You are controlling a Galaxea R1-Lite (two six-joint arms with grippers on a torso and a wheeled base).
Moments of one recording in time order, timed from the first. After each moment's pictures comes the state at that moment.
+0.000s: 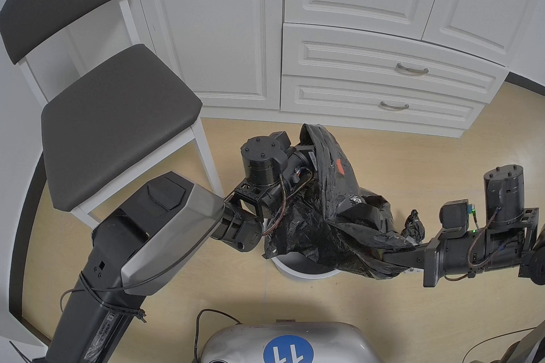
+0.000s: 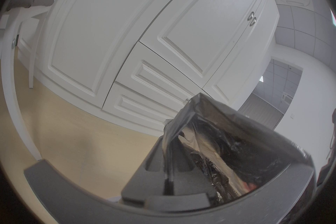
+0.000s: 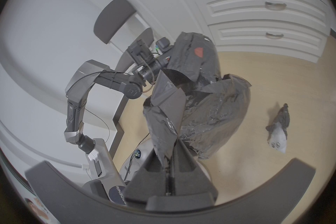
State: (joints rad) left arm -0.63 2.63 -1.72 -1.07 0.00 -0.41; right arm 0.45 1.49 -0.48 -0.46 0.40 0.17
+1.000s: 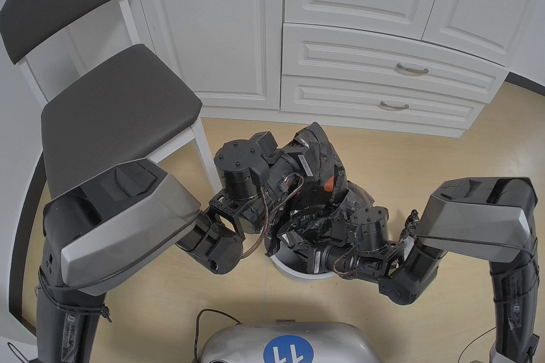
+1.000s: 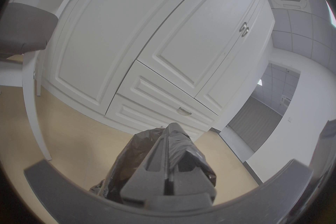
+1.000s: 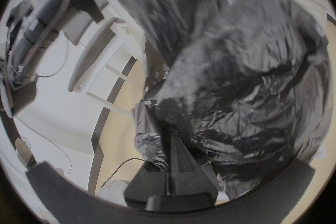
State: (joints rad) left arm -0.66 2.39 -1.28 -1.31 0.05 -0.40; right arm 0.59 2.38 -0.81 -1.14 0.15 0.37
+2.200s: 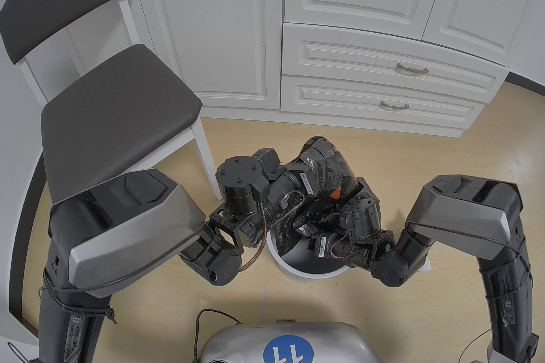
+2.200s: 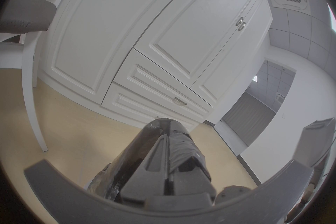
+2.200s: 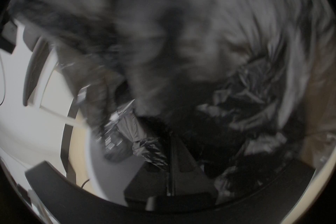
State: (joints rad) left arm -0.67 2.41 -1.21 -1.36 -0.01 -0.42; right arm 0.52 2.48 -1.02 -0.93 -0.08 0.39
